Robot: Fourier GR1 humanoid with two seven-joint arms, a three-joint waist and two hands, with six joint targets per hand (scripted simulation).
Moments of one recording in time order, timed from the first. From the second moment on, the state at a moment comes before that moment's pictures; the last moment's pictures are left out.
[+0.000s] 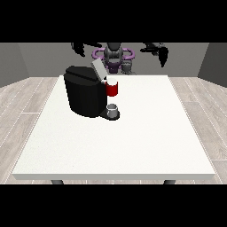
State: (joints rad) left arm -0.37 0.02 0.28 -1.10 -0.07 -0.30 -0.12; right arm -0.30 -0.16 -0.04 -1.41 -0.04 0.03 0.02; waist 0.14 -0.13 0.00
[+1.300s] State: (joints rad) left arm -0.26 0.09 0.21 -1.36 0.02 -0.23 -0.08; right arm -0.58 -0.15 -0.08 -1.12 0.00 0.06 -0.06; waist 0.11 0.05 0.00
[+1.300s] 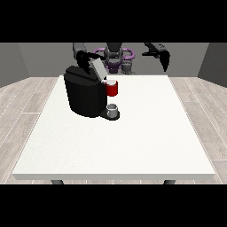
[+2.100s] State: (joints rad) left arm -0.25 0.12 0.20 -1.33 0.03 -0.19 -0.11; right arm -0.69 -0.13 -0.06 -1.04 0.04 0.07 -0.06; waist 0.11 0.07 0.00
